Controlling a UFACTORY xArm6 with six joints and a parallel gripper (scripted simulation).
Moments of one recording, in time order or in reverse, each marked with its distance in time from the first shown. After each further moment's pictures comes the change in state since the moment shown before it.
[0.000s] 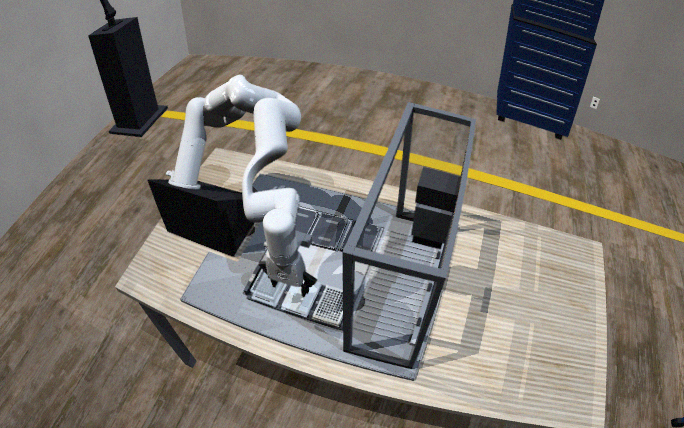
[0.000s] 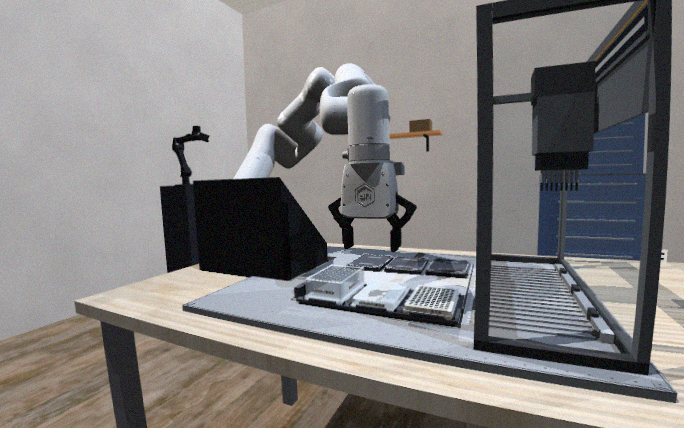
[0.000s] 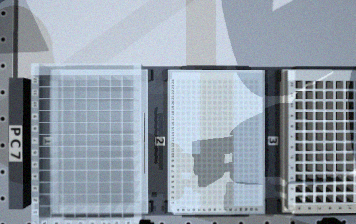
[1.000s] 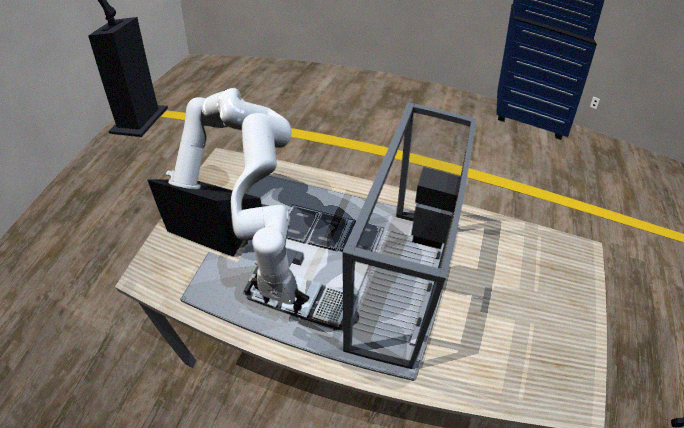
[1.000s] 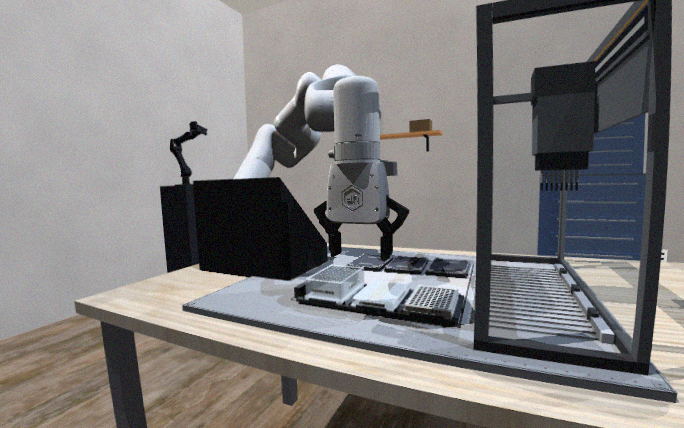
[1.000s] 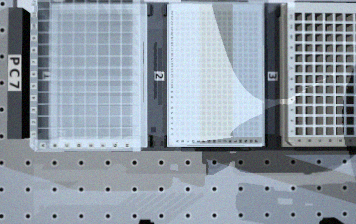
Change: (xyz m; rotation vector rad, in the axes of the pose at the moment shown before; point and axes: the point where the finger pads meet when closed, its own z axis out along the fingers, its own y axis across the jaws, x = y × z) arm -0.059 0.001 0.002 0.002 0.003 0.000
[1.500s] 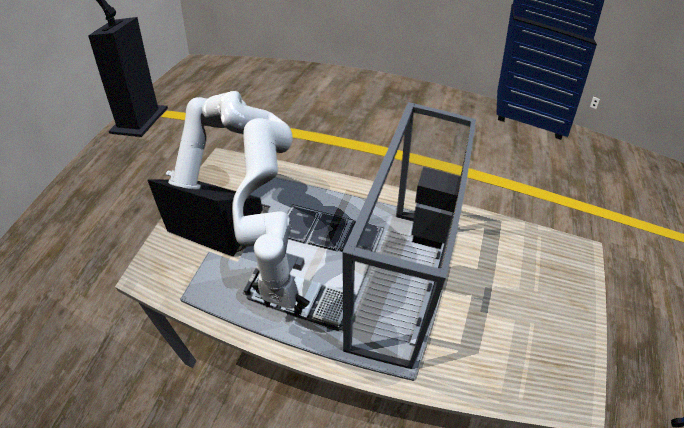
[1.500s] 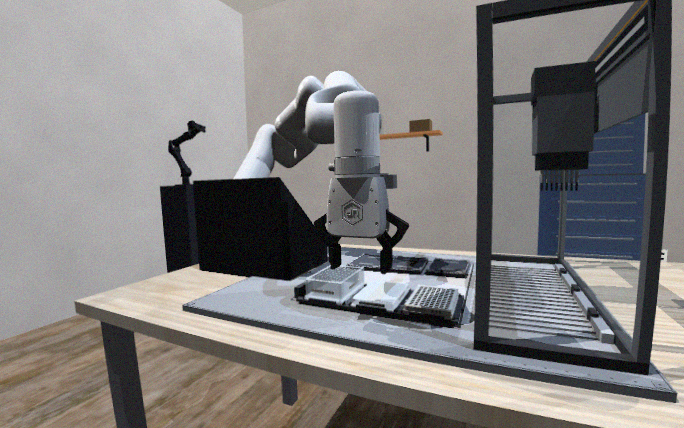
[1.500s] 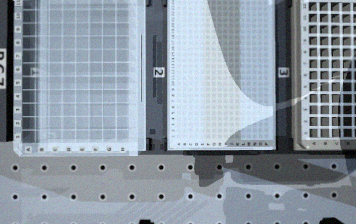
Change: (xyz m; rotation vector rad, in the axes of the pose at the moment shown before) arm 0.000 -0.001 0.023 0.002 0.001 0.001
